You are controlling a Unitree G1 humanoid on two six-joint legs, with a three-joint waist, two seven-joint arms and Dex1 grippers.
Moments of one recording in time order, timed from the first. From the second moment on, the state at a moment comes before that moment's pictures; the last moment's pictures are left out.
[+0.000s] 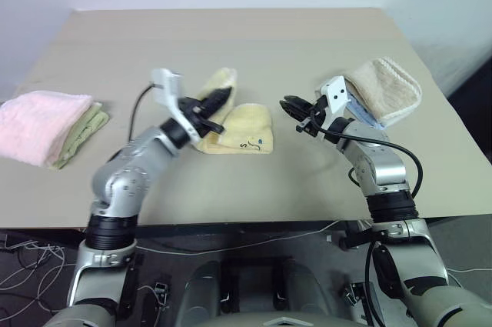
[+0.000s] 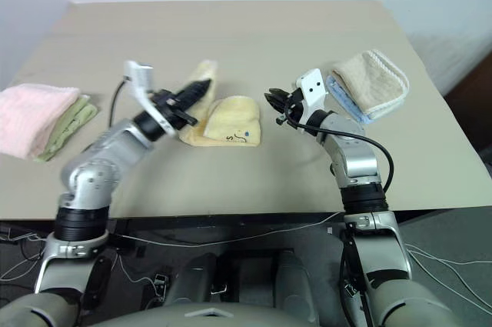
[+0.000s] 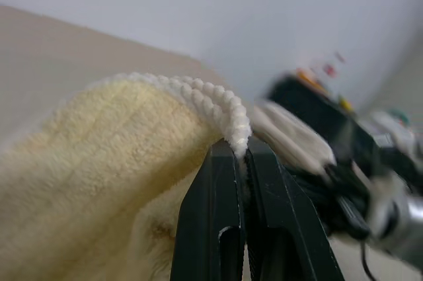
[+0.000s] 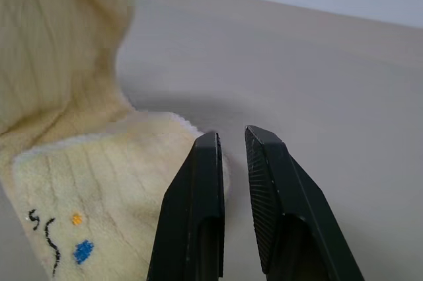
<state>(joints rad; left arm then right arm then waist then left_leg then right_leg) -0.51 0.34 -0.03 -0.19 -0.86 0.60 -0.32 -0.62 -0.34 -0.02 0.27 0.27 0.24 0.68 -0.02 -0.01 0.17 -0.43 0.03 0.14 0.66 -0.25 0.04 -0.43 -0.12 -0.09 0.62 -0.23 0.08</state>
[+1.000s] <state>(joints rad) -0.49 0.21 0.03 -0.12 -0.62 0.63 -0.42 -0.59 -0.34 -0.03 0.22 0.29 0.27 0.66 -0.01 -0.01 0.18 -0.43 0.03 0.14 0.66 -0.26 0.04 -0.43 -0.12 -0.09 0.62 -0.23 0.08</state>
